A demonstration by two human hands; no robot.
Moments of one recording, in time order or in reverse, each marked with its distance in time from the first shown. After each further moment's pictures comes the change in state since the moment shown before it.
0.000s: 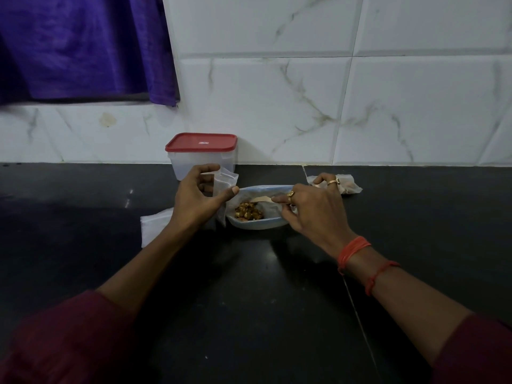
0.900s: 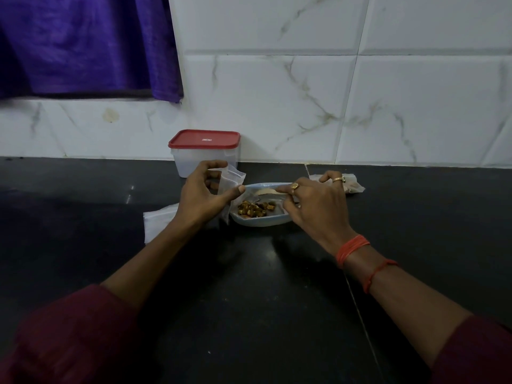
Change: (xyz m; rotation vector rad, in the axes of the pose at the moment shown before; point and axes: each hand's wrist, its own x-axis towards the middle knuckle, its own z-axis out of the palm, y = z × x) left_hand 0.002 -0.002 0.001 0.052 -0.043 0.068; right_hand 0.004 -0.005 0.001 0.051 0.095 0.061
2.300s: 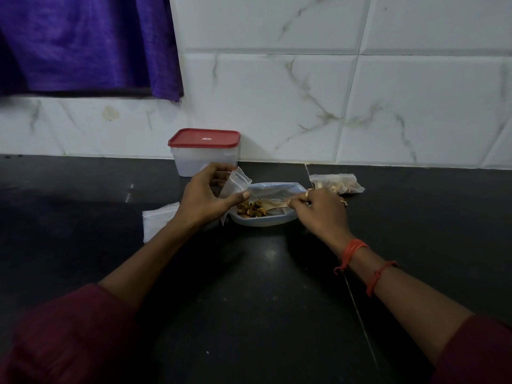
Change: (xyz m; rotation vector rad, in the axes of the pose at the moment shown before) left_hand 0.000 -0.001 0.001 0.036 -0.099 0.051; right_hand -0.004 0.006 0.008 0.331 -0.349 0.542
